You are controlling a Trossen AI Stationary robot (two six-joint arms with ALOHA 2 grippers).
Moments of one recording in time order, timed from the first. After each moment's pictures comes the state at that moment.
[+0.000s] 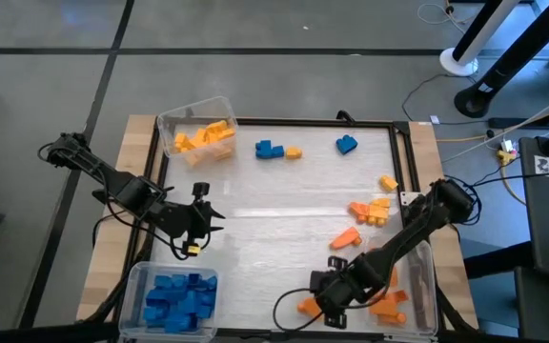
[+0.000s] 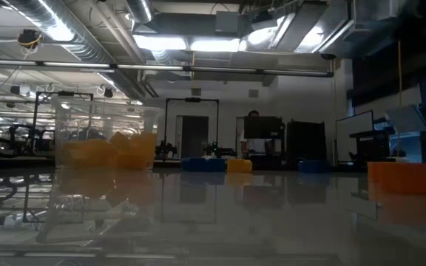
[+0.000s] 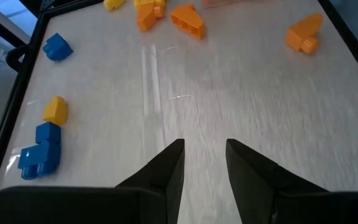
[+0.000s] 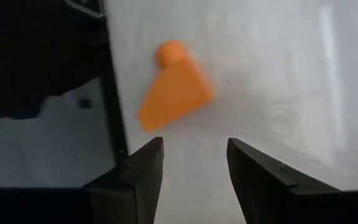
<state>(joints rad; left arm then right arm) -0.53 1.11 1.05 -0.75 -0.48 -0.16 0.69 1.85 1.44 -0.77 -0.03 0.88</state>
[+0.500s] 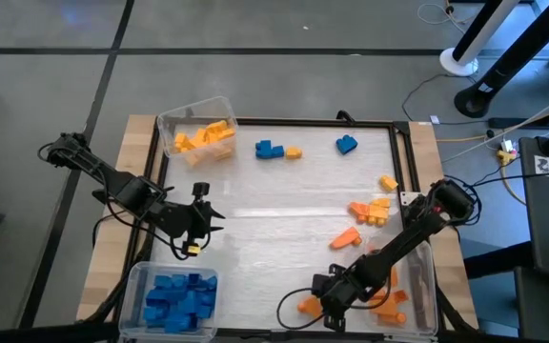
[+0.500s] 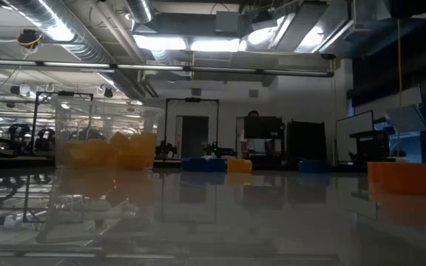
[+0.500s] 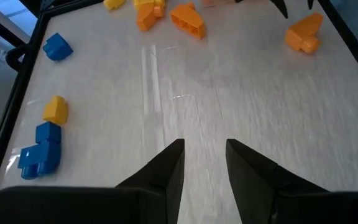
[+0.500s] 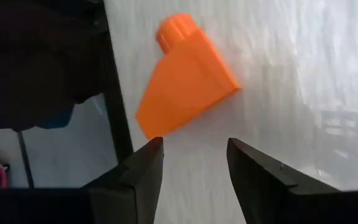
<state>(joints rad) -0.53 1.11 1.05 -0.75 -0.48 -0.16 0.71 1.85 1.20 -0.41 -0.08 0.99</state>
